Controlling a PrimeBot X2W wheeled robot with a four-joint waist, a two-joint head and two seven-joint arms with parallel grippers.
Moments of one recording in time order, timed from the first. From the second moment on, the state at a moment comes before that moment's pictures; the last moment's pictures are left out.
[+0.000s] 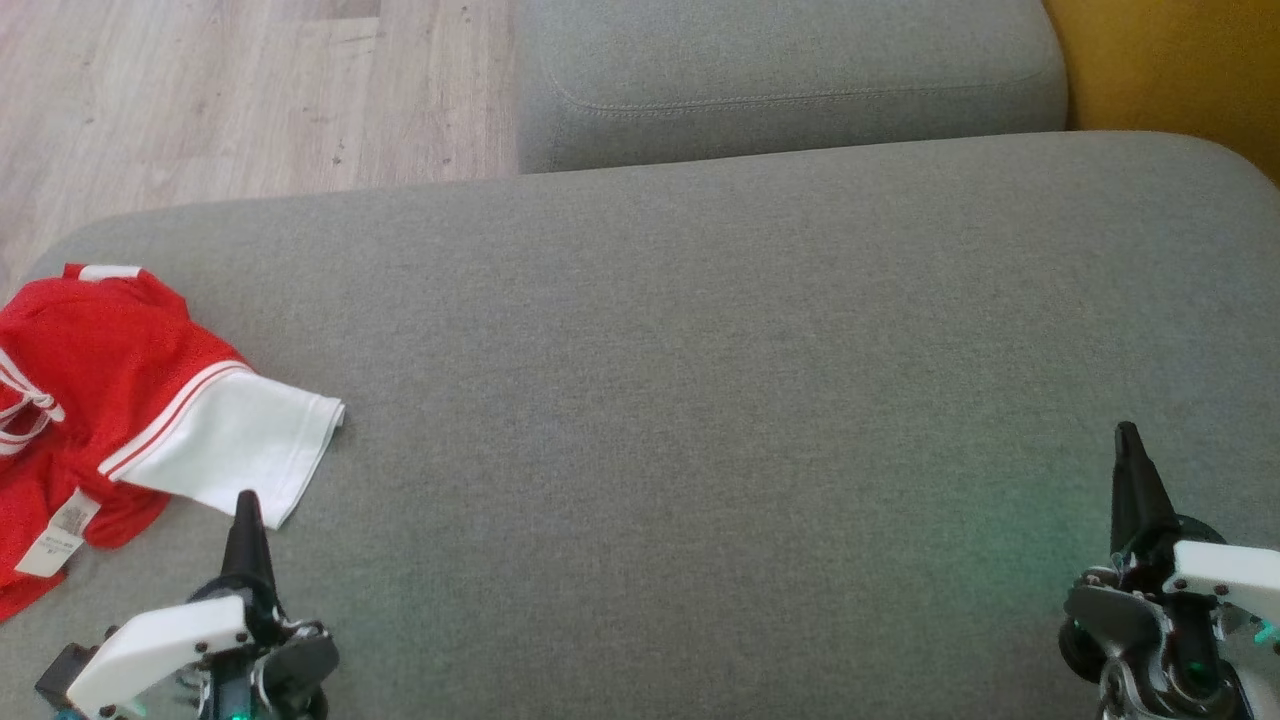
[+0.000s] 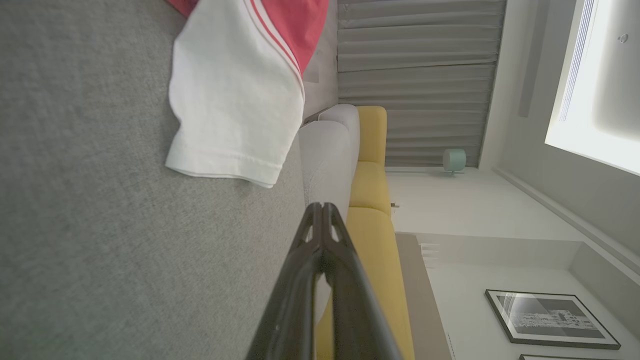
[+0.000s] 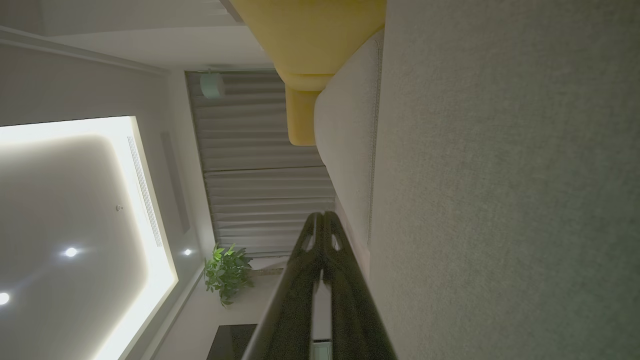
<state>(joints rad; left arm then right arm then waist) -0.06 0.04 0.07 0.28 -1.60 -0.12 0.11 -0.06 -0.04 -0.13 0.28 1.60 0.13 0.11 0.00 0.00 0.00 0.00</state>
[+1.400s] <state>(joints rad) -0.06 0.04 0.07 0.28 -1.60 -0.12 0.11 -0.06 -0.04 -0.13 0.28 1.60 0.13 0.11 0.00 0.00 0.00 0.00</state>
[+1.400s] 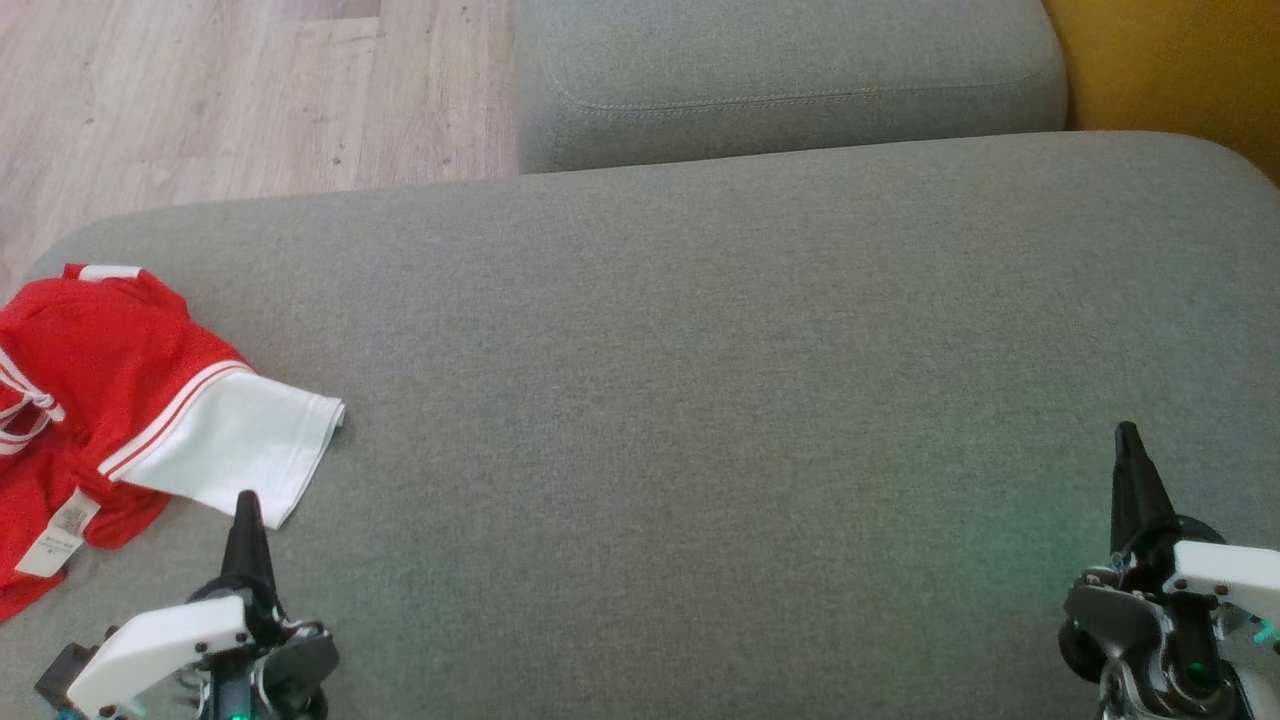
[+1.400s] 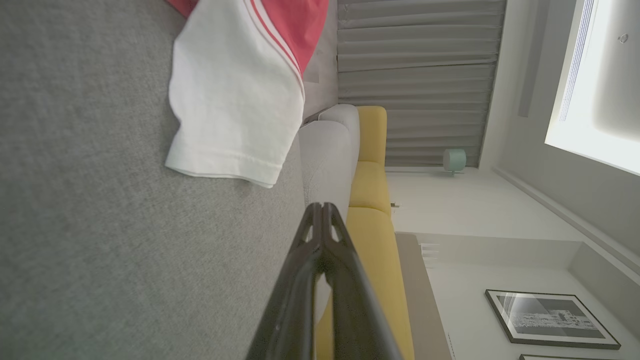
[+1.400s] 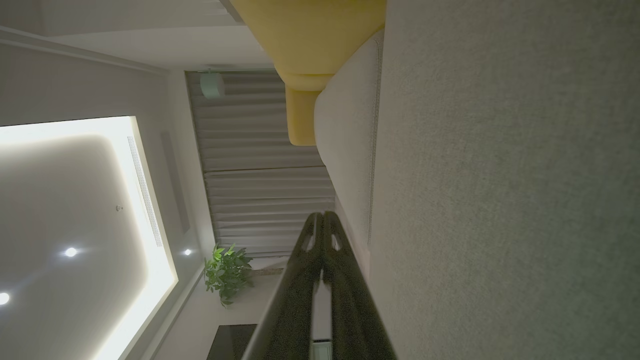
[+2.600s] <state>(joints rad) -0.02 0.04 0.00 0.31 -1.30 -0.12 0.02 -0.01 -0.04 -0.08 0.24 1.18 0.13 0.02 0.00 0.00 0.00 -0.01</state>
